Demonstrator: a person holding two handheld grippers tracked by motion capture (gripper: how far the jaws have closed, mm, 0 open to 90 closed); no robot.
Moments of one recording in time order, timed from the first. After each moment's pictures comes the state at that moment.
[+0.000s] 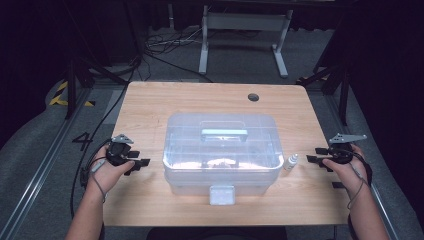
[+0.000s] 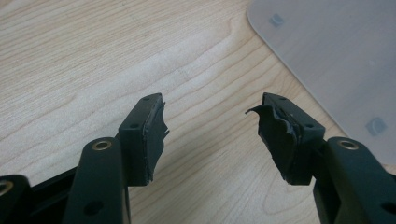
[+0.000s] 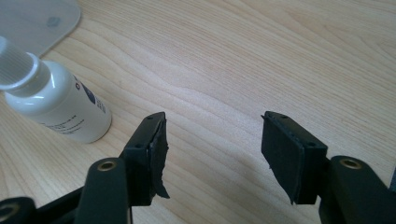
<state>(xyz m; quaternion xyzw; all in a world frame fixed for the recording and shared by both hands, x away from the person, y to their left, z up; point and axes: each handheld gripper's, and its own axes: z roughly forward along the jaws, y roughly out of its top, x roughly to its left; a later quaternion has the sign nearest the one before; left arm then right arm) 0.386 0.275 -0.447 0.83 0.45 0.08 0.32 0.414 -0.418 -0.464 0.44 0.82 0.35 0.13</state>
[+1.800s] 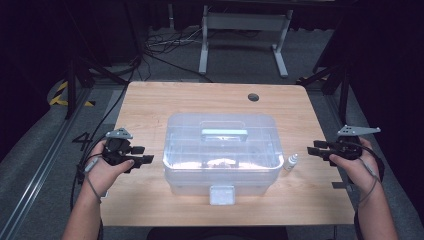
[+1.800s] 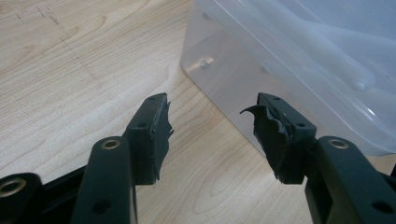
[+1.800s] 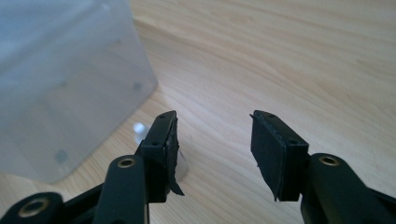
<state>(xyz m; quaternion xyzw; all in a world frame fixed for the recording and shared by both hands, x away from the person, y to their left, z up) 0.368 0.260 -0.395 0.83 0.41 0.06 0.37 0.398 -0.399 -0.405 0.41 0.80 0.42 0.12</state>
